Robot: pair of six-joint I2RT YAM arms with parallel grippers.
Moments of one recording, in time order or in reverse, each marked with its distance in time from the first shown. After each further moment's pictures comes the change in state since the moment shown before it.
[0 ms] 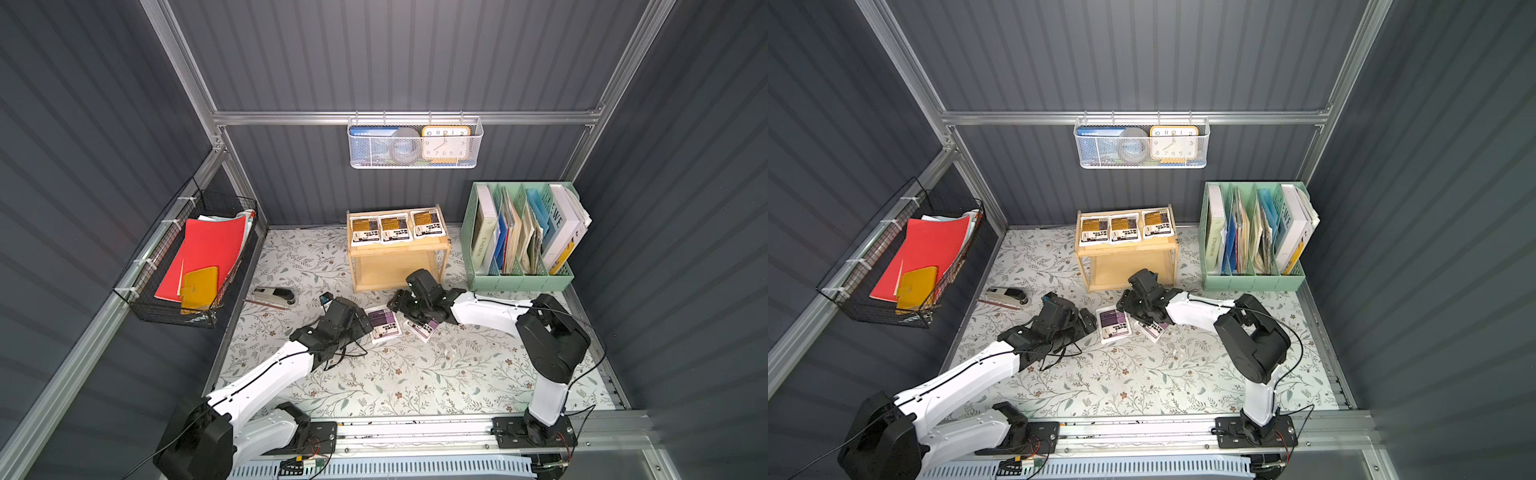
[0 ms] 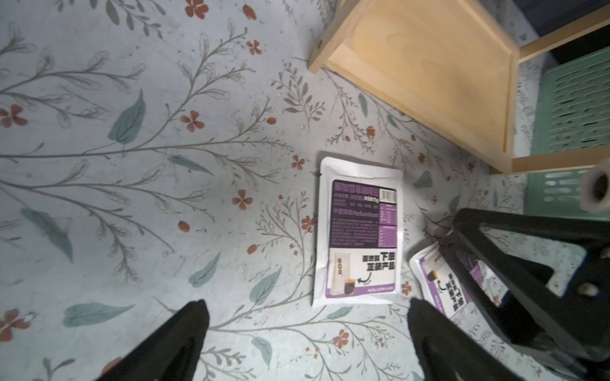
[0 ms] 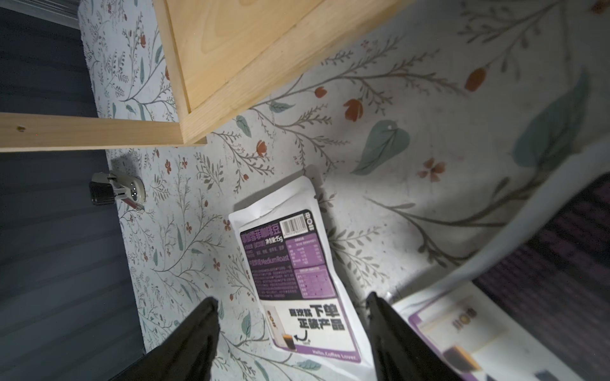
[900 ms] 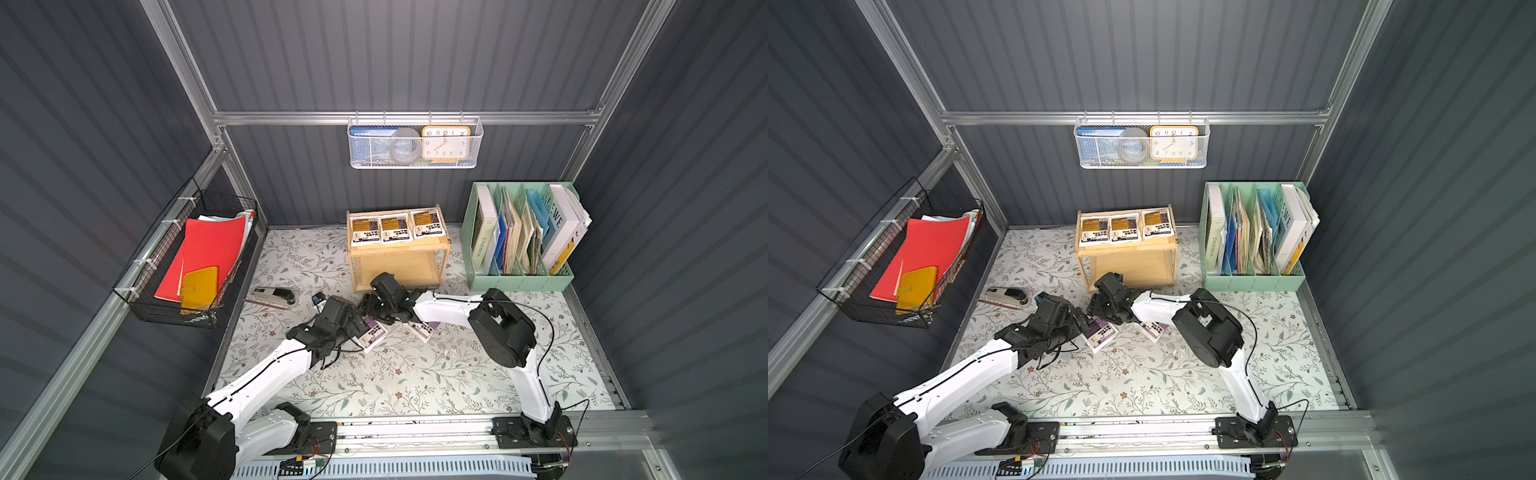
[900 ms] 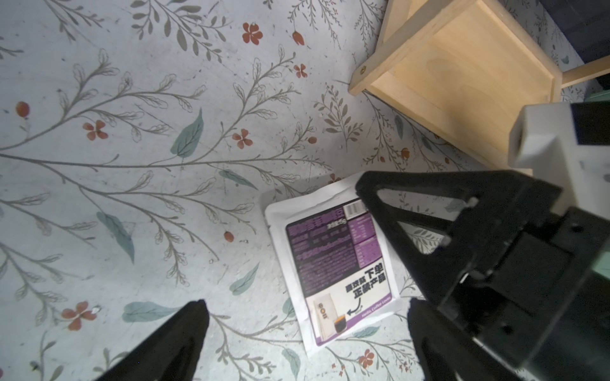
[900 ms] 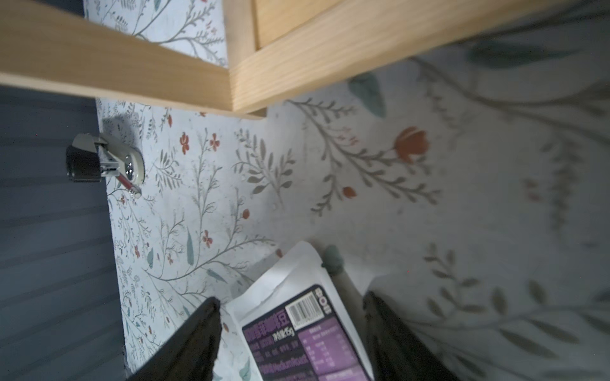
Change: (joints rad) left arm 0.052 -0.017 0.009 -0.055 -0.035 0.004; right arm 0.126 0.316 0.346 0.008 -0.010 -0.029
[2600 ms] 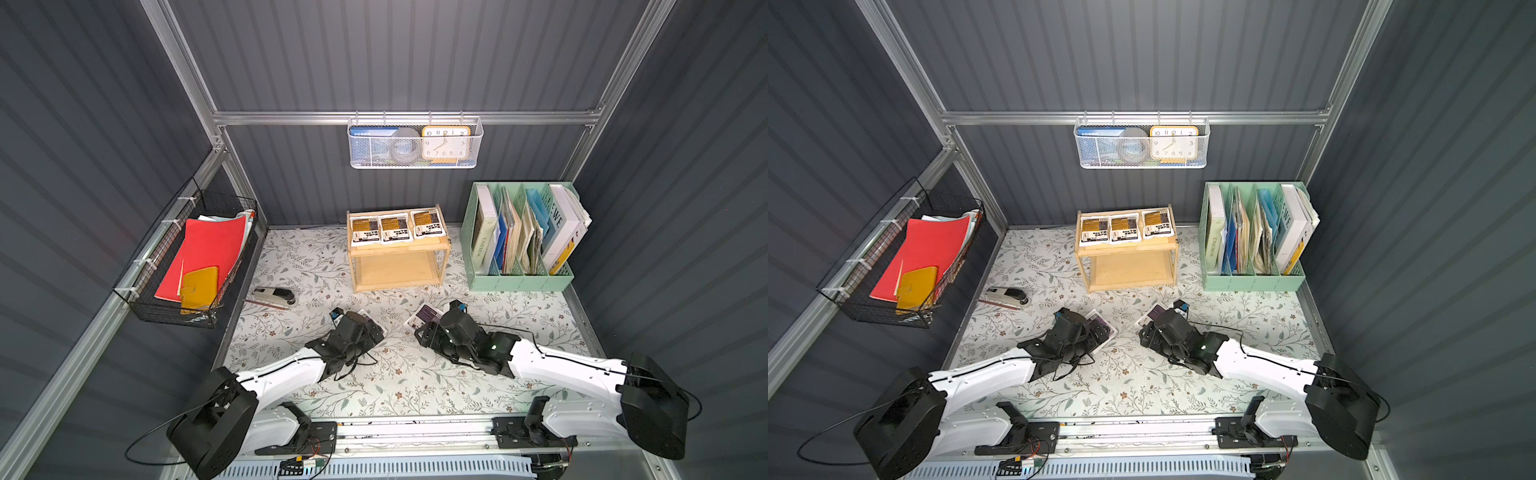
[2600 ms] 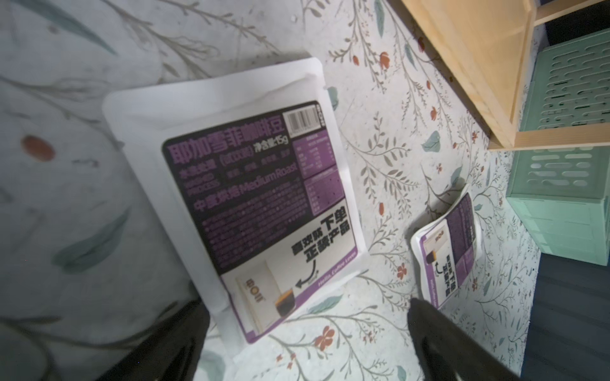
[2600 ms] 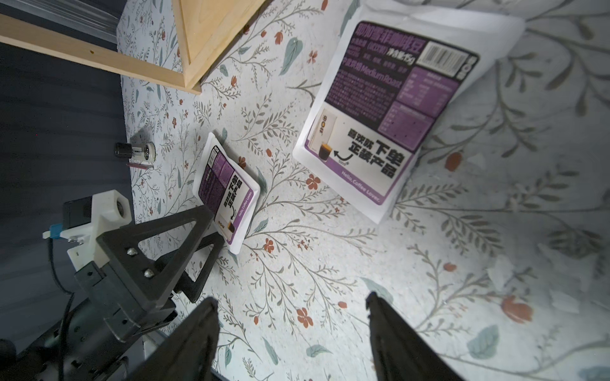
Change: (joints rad) left arm -0.152 0.160 -0.170 0.434 0.147 -0.205; right arm 0.019 -0.950 -0.858 -0.033 0.210 0.162
